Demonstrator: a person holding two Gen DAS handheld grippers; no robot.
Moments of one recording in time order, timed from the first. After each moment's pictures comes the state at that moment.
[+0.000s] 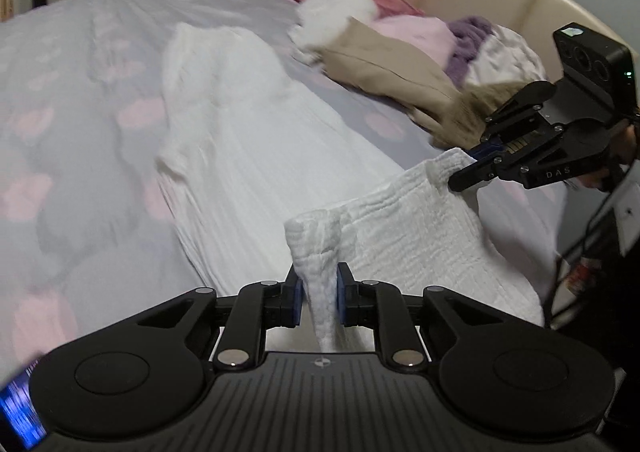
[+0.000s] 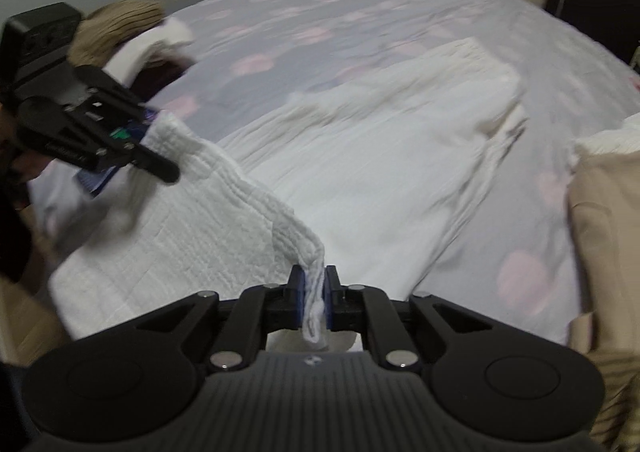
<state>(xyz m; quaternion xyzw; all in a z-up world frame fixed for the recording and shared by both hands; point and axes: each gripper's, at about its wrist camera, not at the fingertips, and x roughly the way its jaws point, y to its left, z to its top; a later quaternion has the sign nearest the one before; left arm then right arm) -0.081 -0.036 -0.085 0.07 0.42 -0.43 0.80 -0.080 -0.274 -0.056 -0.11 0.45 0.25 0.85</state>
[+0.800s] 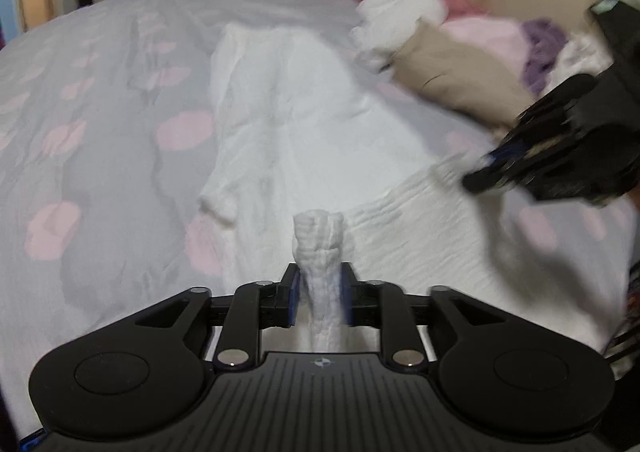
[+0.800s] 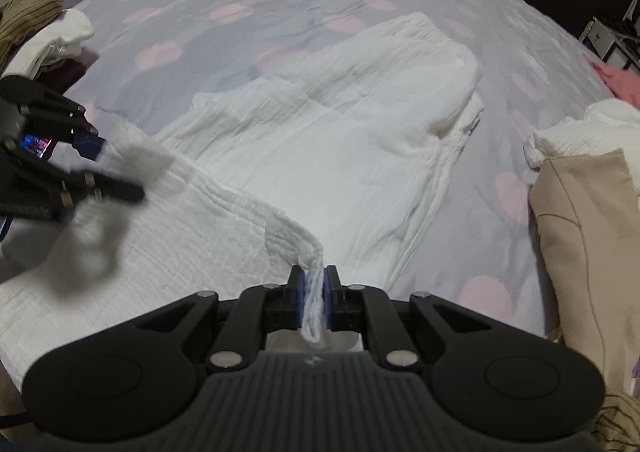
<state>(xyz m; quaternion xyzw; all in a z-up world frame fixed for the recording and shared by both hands) -0.040 -0.069 -0.113 0.12 0.45 -0.33 0.82 -0.012 -0.252 -0.083 -0.14 0.50 0.15 0.84</state>
